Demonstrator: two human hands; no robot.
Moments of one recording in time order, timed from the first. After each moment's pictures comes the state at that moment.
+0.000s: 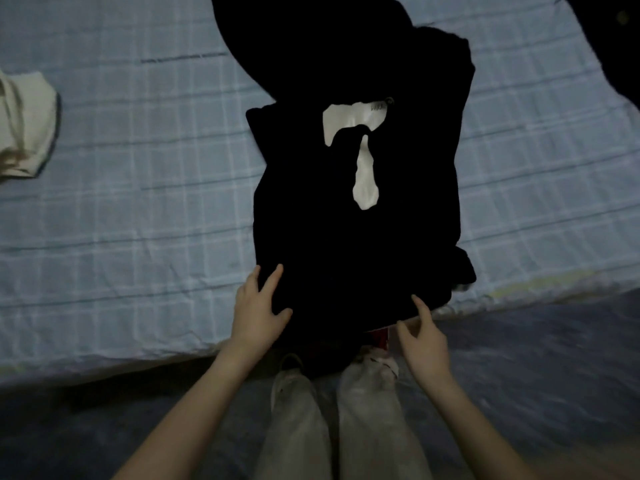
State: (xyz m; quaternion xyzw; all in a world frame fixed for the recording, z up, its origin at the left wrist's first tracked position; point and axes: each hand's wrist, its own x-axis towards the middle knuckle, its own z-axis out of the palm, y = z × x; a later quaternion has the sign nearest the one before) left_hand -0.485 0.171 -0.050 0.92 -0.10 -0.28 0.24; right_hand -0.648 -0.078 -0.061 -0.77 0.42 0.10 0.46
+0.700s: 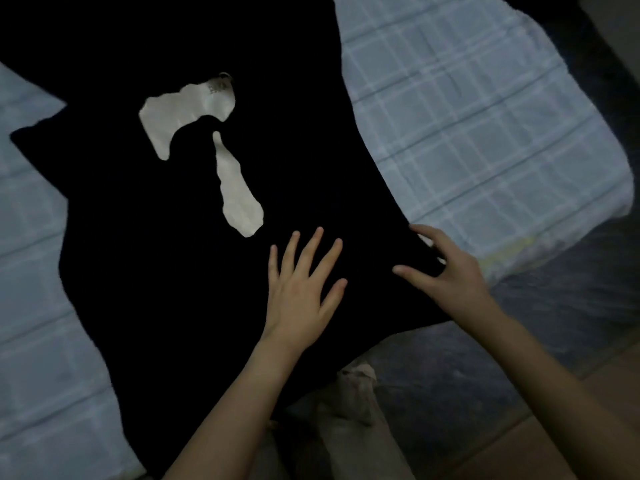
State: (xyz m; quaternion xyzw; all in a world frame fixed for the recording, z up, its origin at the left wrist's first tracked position) left_hand -0.476 -0.106 -0.149 0.88 -0.44 -0.14 0.15; right_hand -0.624 -0.314 -0.119 -0.83 0.31 -0.05 0.46
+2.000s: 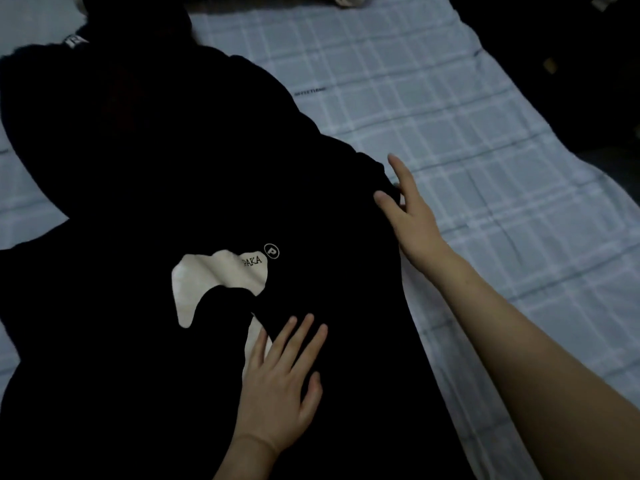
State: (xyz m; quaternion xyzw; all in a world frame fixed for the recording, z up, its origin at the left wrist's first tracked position) left_hand -0.350 -0.196 -0.226 0.89 -0.41 -0.10 0.16; right_hand -0.291 -0.492 -0.146 -0.80 0.24 -0.09 0.54
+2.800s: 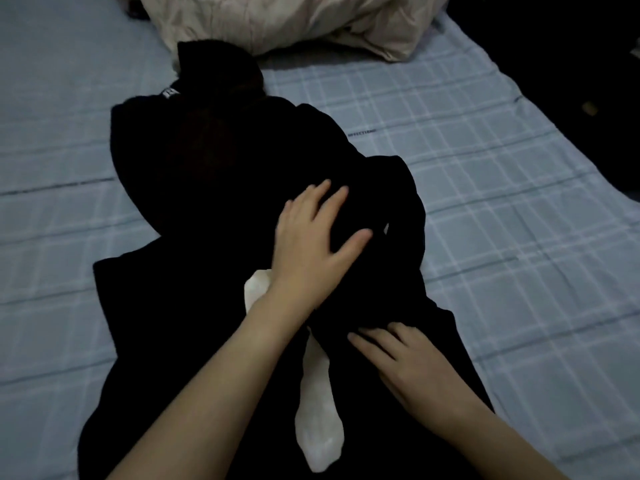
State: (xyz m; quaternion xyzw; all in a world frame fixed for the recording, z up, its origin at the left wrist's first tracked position) left_hand -0.210 -0.244 -0.068 0.89 -0.30 0.02 0.34; right_hand -0.387 -0.365 -0.144 -0.99 -0.15 -0.03 0.06
